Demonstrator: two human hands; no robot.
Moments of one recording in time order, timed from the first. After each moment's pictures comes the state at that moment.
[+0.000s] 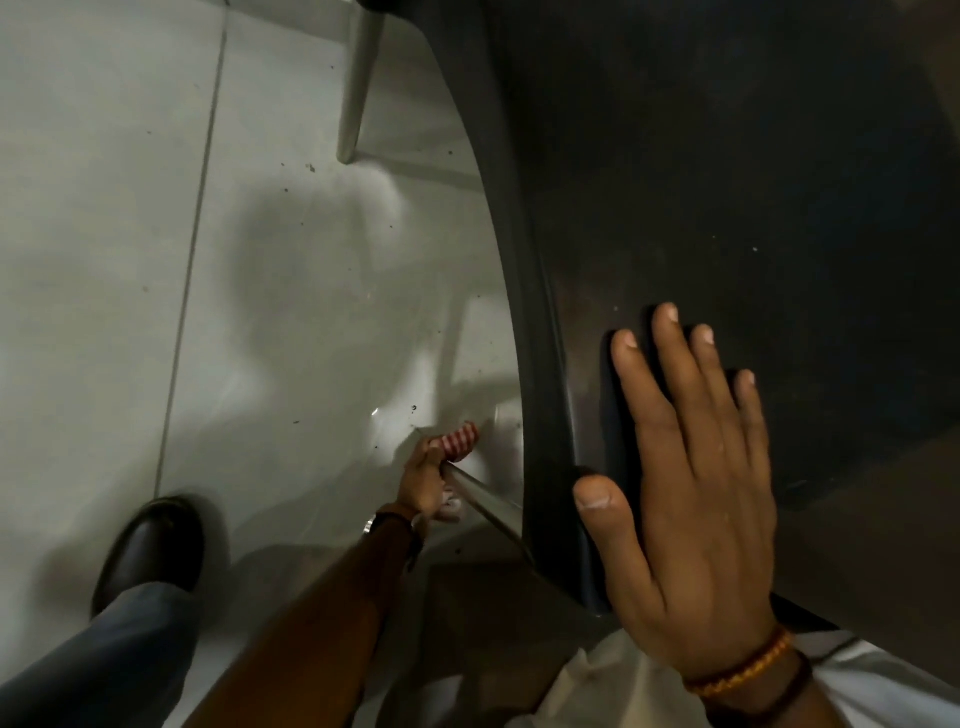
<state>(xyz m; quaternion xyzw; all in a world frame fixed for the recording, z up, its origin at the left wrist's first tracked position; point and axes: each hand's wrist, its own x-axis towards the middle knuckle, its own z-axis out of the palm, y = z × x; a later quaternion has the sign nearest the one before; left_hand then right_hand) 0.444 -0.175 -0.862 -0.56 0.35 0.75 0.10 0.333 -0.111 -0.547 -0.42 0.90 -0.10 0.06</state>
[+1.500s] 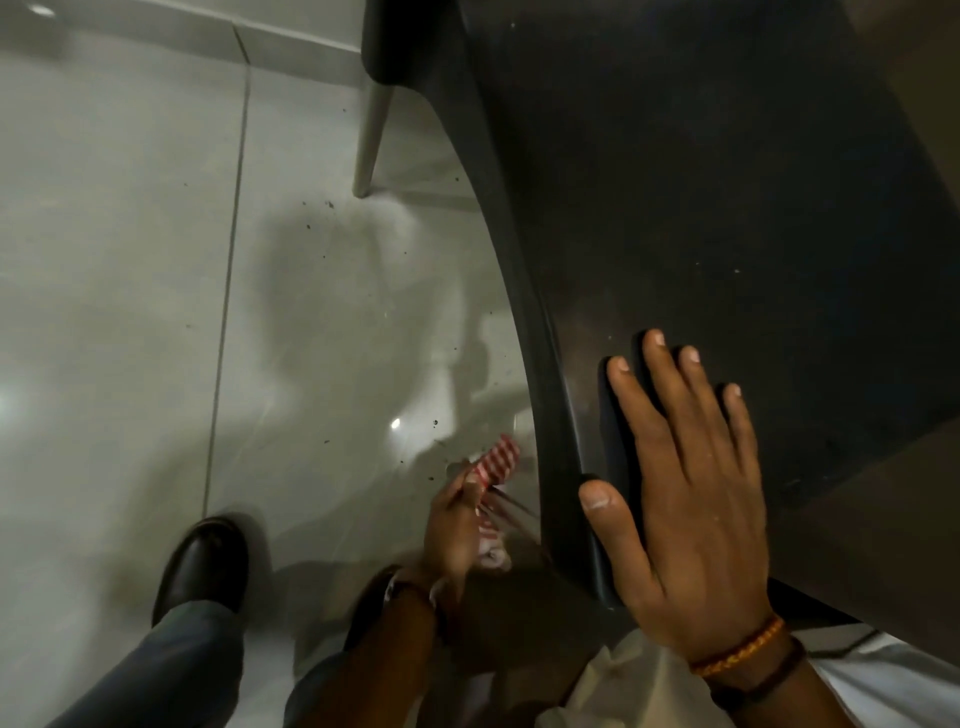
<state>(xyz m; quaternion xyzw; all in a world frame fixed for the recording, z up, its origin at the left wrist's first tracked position) 0.454 -0.179 -0.740 -0.53 0.37 0.75 0.10 0.333 -0.112 -0.541 -0.41 0.90 -0.09 0.08</state>
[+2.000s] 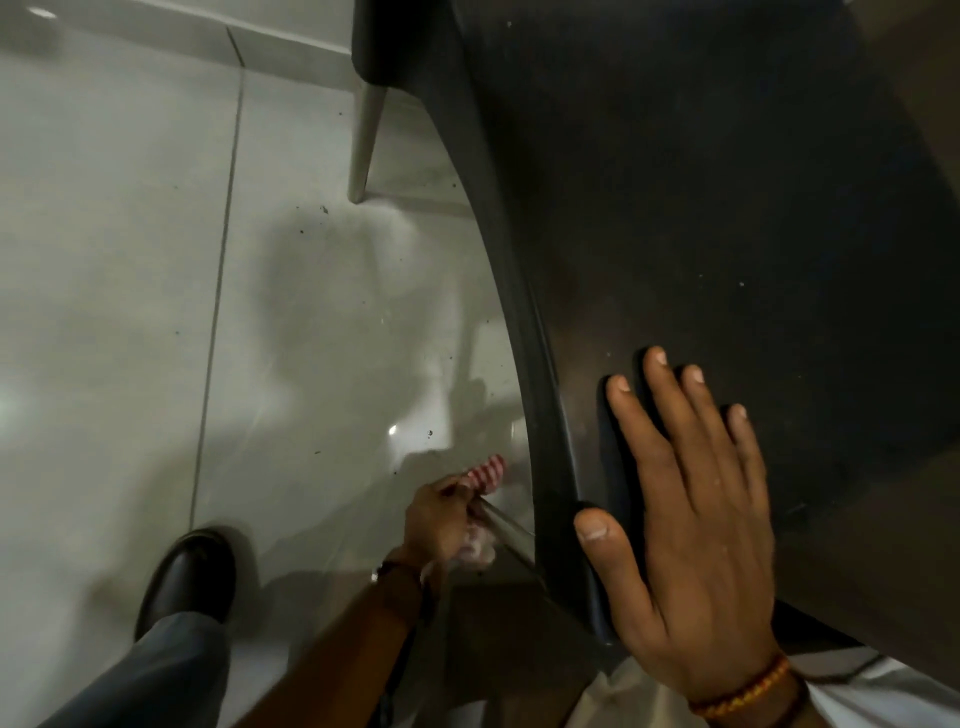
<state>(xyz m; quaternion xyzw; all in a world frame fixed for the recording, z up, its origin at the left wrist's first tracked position) 0.443 -0.205 -0.749 -0.55 0.44 0.70 0.13 0.335 -0.113 -0.541 -0.41 0.91 -0.10 0.07</state>
